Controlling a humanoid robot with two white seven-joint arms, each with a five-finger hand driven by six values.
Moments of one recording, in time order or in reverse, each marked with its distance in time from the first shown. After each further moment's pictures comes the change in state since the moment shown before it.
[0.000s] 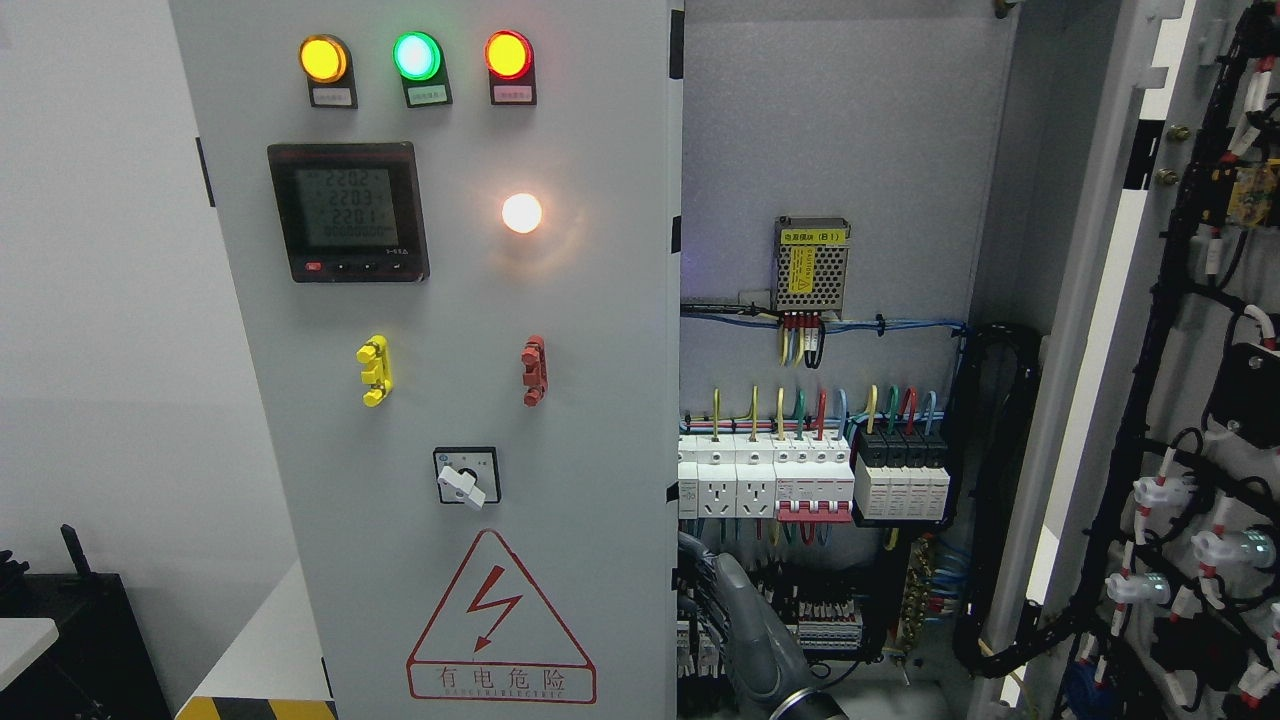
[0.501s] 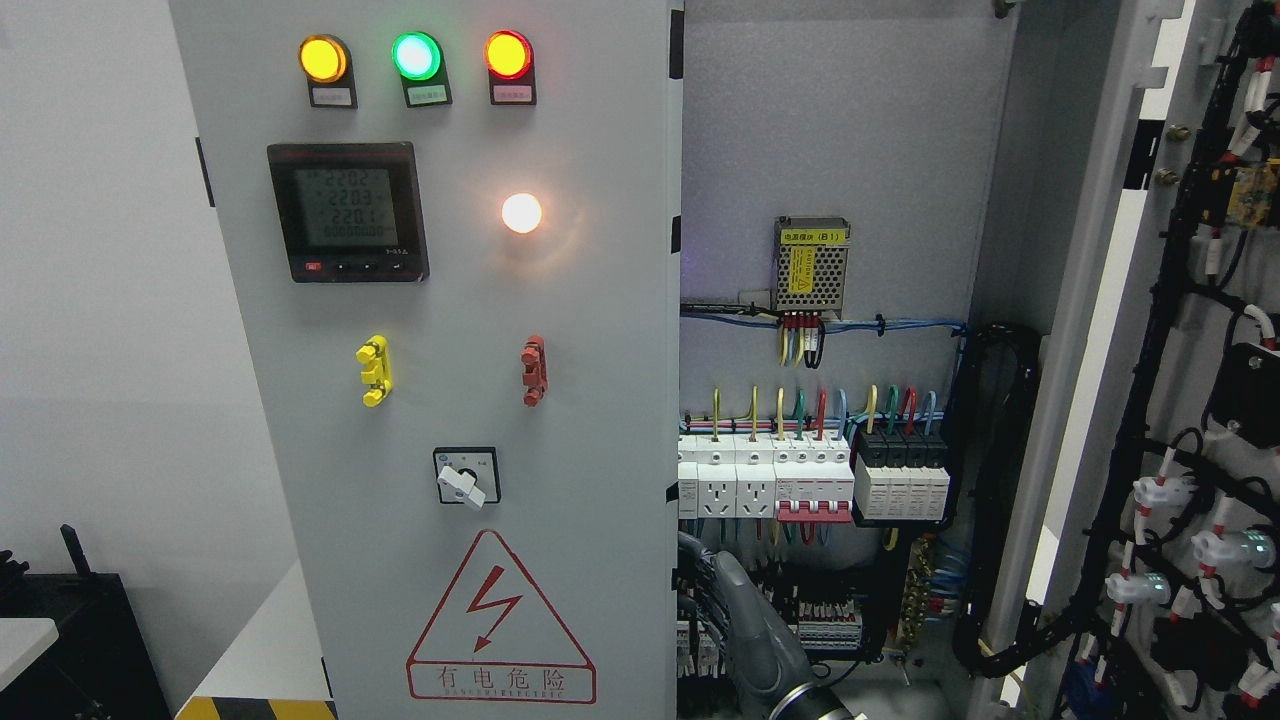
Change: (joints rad) left arm 0.000 0.000 0.000 0.000 0.000 0.000 0.000; right arm -0.015 -0.003 -0.004 0.025 -0.005 -0.003 0.027
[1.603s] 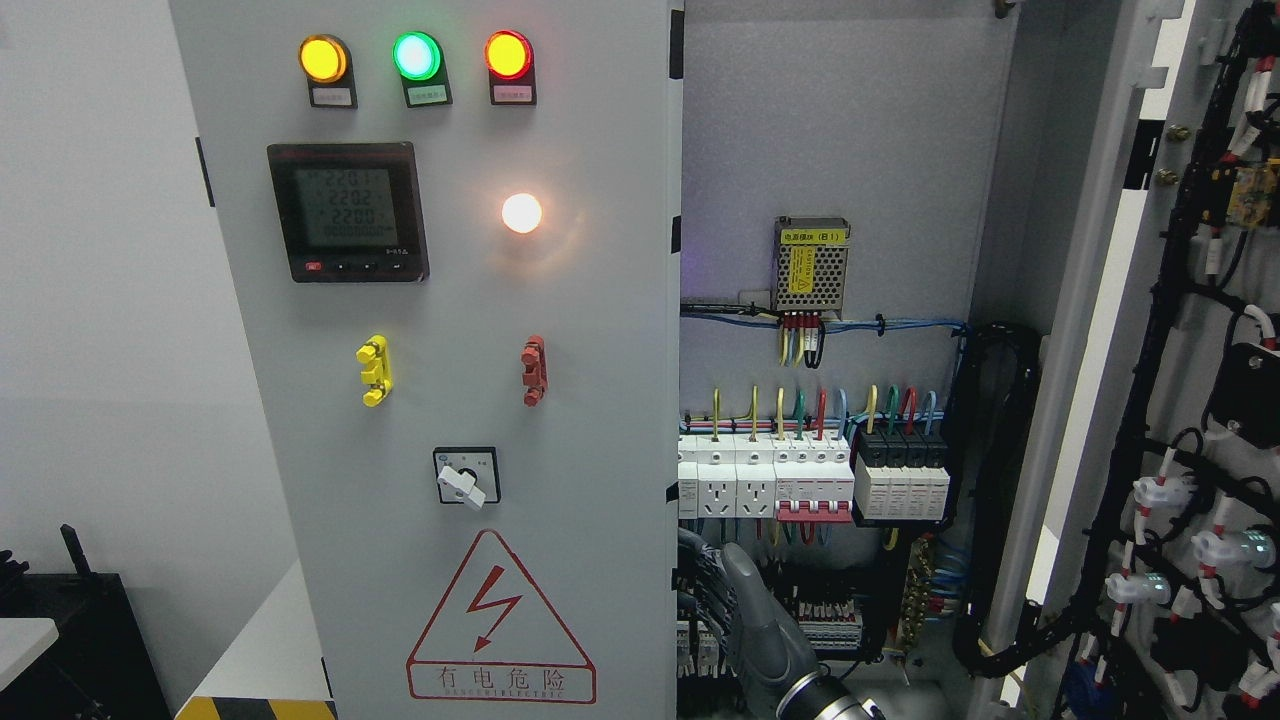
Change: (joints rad) left arm 0.000 0.000 0.000 0.000 0.000 0.000 0.000; right arm -0.039 -0.024 -0.004 0.037 -0.062 0.002 0.055
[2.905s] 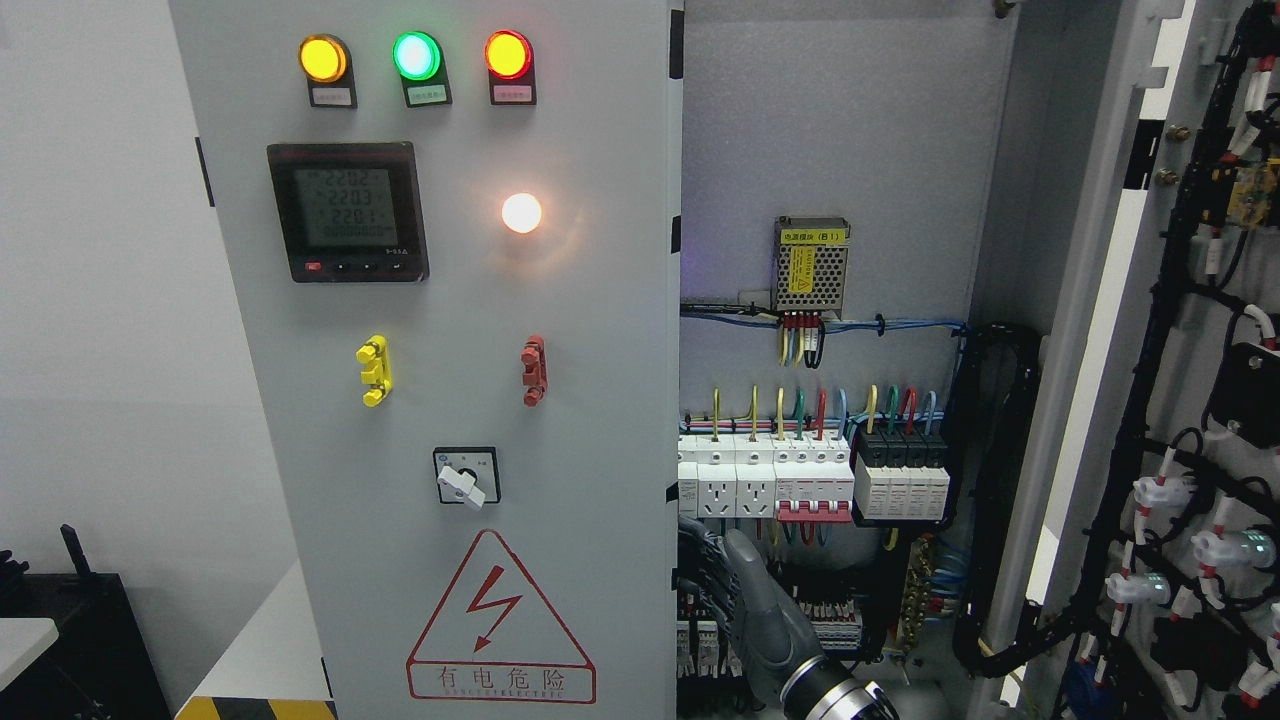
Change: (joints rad) left arm 0.000 0.000 0.000 0.000 0.000 0.000 0.000; right arm -0.023 -0.008 0.001 0.013 -0.003 0.005 0.036
